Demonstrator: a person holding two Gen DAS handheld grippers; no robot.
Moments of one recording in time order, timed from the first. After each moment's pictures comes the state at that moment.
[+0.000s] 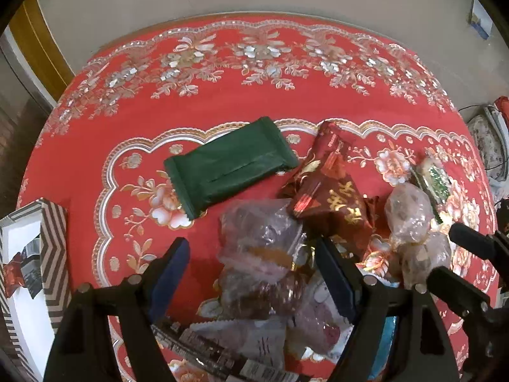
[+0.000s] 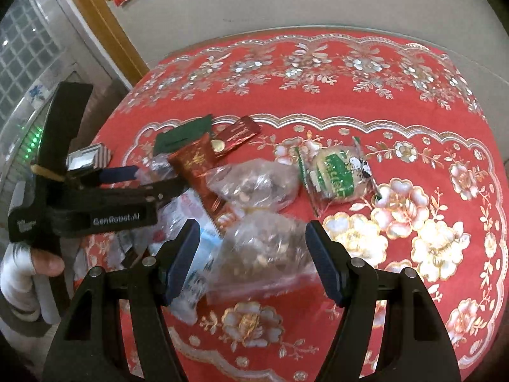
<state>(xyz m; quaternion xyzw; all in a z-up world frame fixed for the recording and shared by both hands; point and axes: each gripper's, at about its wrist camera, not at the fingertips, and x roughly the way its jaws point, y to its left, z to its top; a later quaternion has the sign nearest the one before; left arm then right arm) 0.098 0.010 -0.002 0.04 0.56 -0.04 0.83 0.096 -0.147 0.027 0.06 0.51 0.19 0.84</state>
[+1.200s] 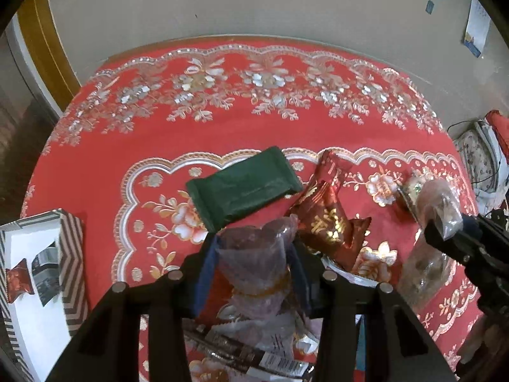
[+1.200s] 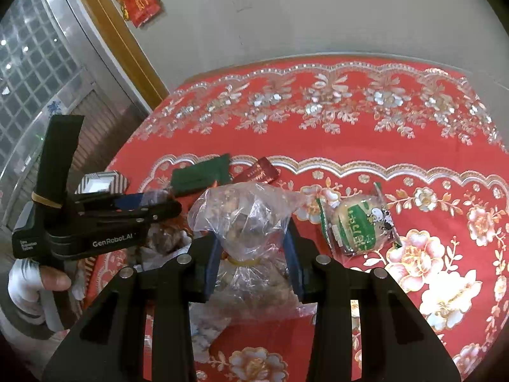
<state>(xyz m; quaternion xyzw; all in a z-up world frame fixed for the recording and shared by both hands) 0.092 0.026 0.029 0.02 0.52 -0.06 0.85 0.112 -0.146 0.048 0.09 0.44 0.23 0.86</state>
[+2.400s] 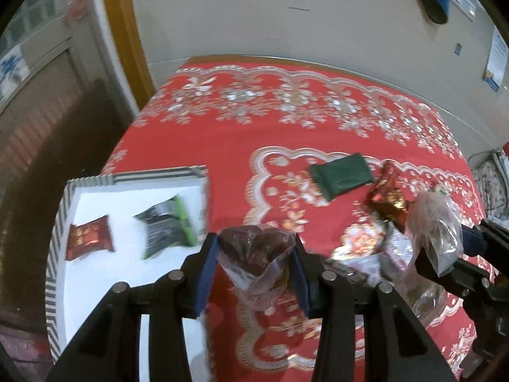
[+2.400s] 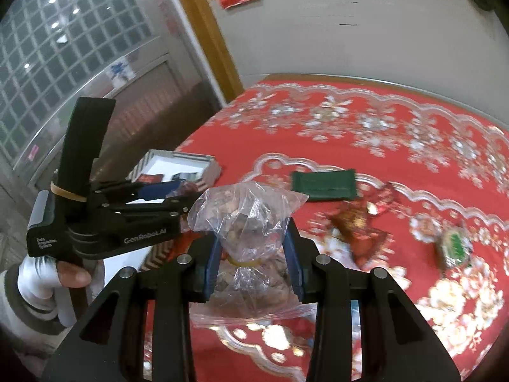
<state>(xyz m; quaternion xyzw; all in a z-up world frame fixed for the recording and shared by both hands) 0.027 0.143 0.074 -0.01 0.49 0.02 0.87 0.061 -0.012 0.095 0.02 0.42 0.34 0.84</state>
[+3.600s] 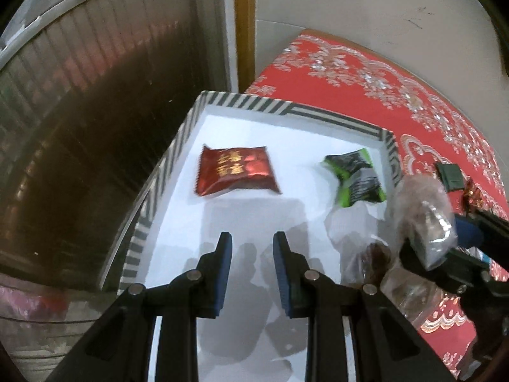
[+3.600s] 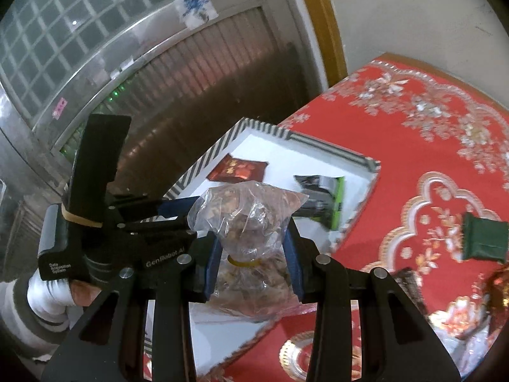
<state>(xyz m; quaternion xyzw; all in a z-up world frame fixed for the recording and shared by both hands) -0.028 0.305 0.040 -0.08 0.52 0.14 0.84 0.059 0.180 0.067 -0.01 0.45 0.48 0.75</state>
